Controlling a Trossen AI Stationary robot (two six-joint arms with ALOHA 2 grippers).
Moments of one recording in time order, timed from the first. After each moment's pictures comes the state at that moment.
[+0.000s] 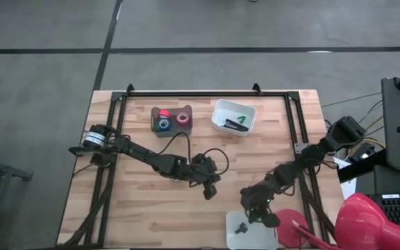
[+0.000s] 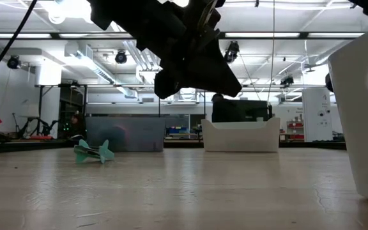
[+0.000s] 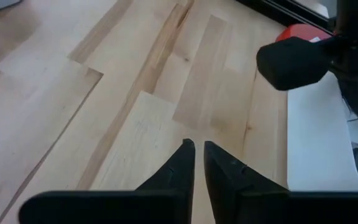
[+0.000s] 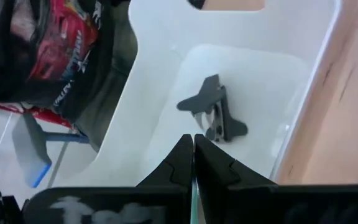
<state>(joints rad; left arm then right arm) -0.26 1.86 1.21 0.06 -0.22 -0.59 0.56 1.54 0.71 0.06 -0.42 0.52</state>
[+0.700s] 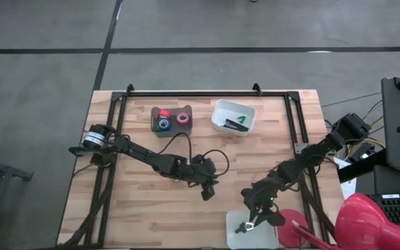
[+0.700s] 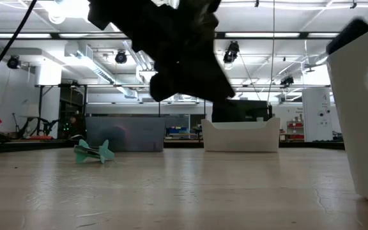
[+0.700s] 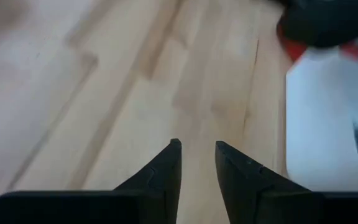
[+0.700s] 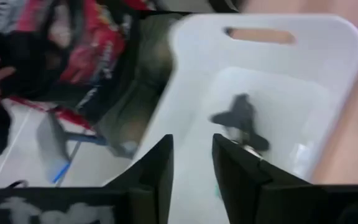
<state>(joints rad) -0.26 1.86 1.21 0.02 -0.19 -0.58 0.56 1.47 0.72 0.06 -0.47 0.50</state>
